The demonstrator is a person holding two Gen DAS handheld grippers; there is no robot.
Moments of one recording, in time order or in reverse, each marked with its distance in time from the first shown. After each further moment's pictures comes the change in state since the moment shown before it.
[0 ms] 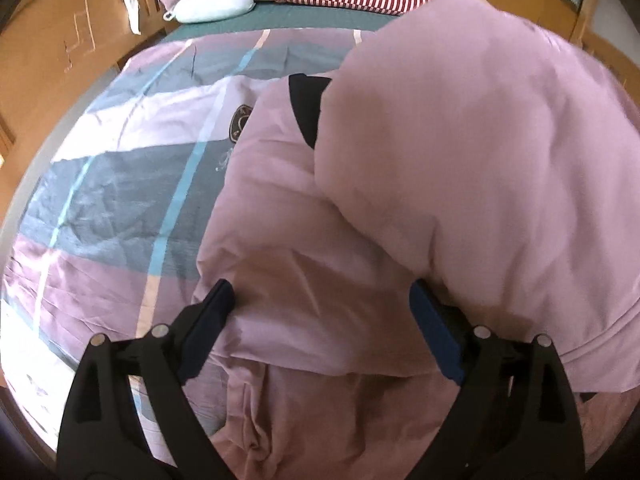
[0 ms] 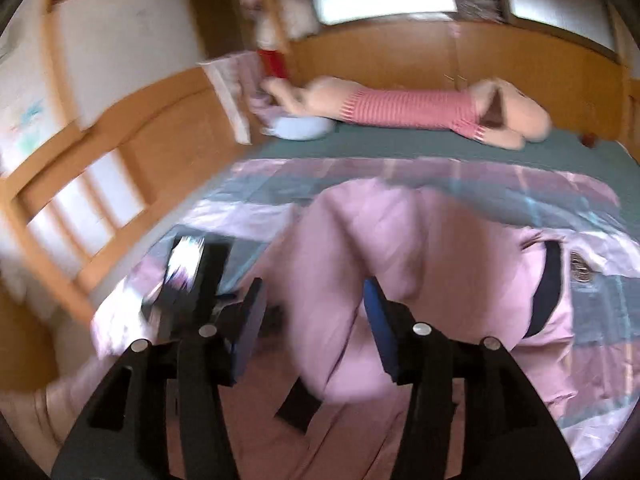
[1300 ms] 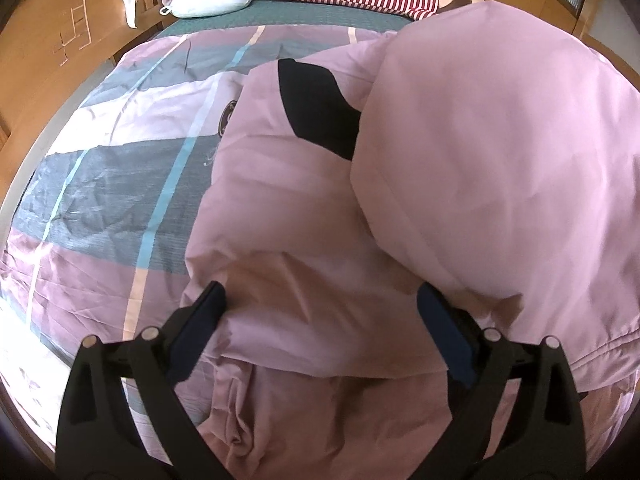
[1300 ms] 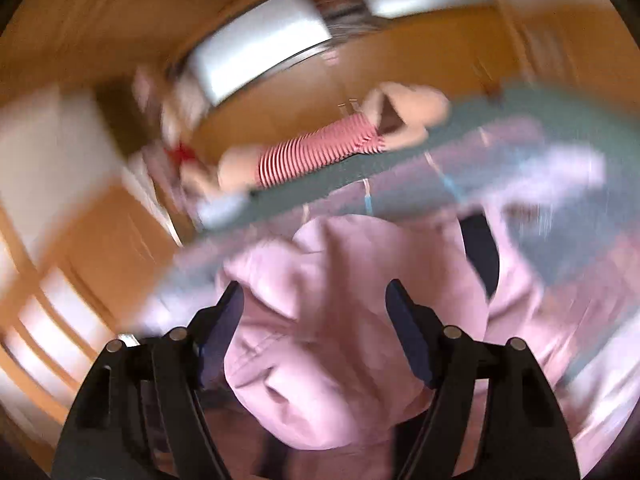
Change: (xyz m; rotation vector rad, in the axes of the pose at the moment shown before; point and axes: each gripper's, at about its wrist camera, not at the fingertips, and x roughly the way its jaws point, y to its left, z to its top) left arm -0.004 -0.005 -0.002 -0.021 0.014 -0.039; right arm -0.007 -0.022 -0.026 0.236 -0.239 -0.150
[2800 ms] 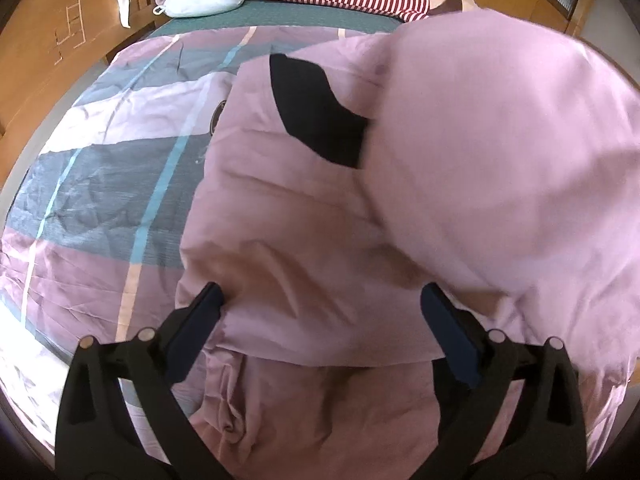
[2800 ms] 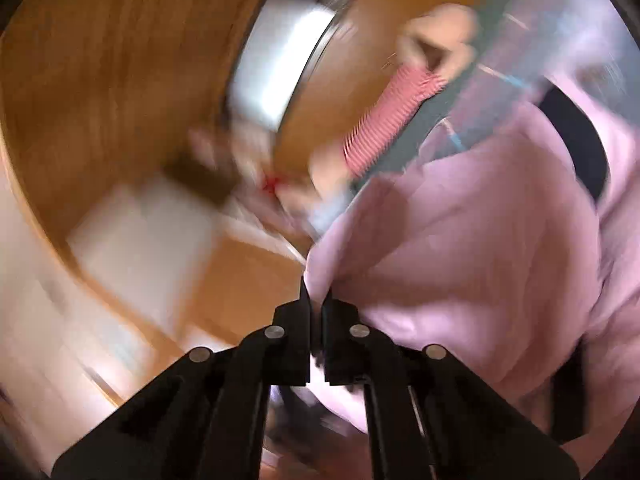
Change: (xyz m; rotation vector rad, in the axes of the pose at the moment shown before) left arm -0.011 -0.006 -0.004 0.010 0.002 -0.038; right arm 0.009 -0.087 -0.049 0.722 -0.066 0.559
